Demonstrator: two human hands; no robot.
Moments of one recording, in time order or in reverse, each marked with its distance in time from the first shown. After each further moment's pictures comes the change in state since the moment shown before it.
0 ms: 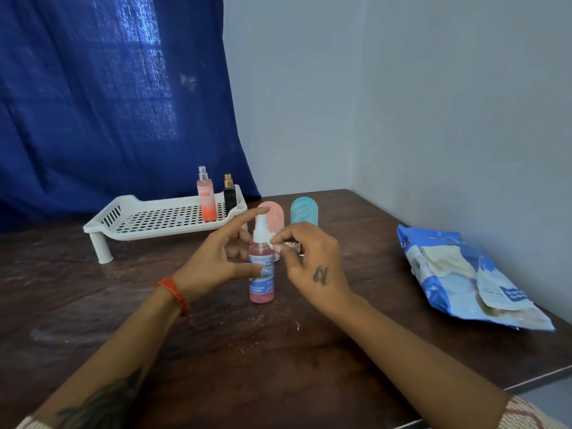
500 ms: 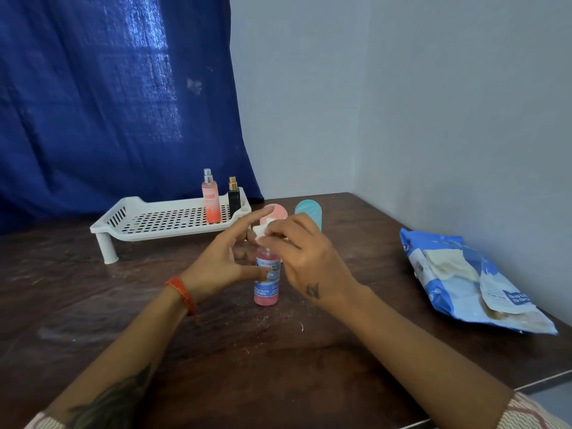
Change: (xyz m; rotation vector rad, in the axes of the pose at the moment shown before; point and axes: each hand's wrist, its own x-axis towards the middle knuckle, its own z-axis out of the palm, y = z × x) left_hand -0.001 0.004 0.002 -0.069 -0.034 0.041; right_hand 0.012 -0.009 -0.008 -0.313 -0.061 -0.569
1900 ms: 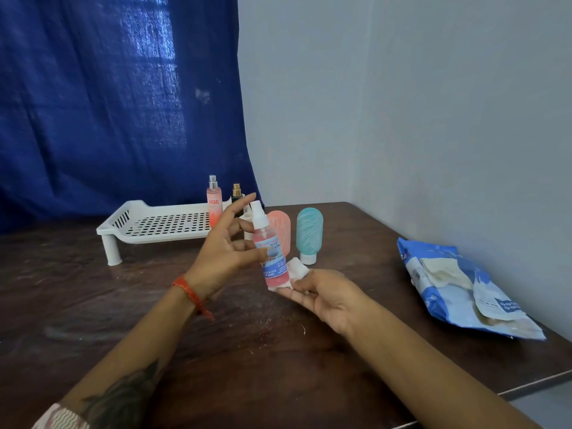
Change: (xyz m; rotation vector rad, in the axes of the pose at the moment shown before) left_hand 0.002 0.009 0.003 -0.212 0.257 0.029; right_hand -0.001 -0.021 -0.020 1.571 0.006 1.837
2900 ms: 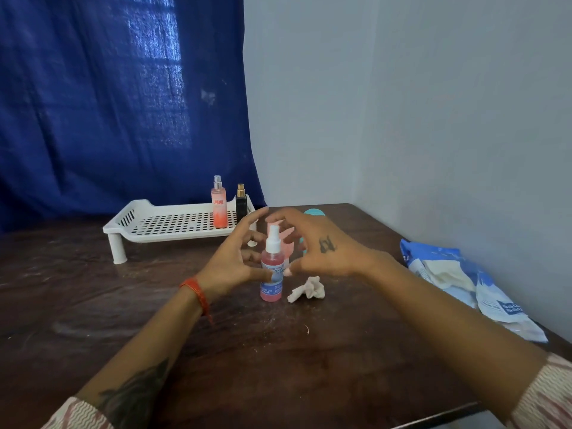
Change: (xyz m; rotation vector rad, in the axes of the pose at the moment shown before) left_hand 0.001 -0.011 -0.006 0.190 -0.169 -0.070; right_hand 0.001 -0.052 0.017 -1.535 -0.349 -0.798
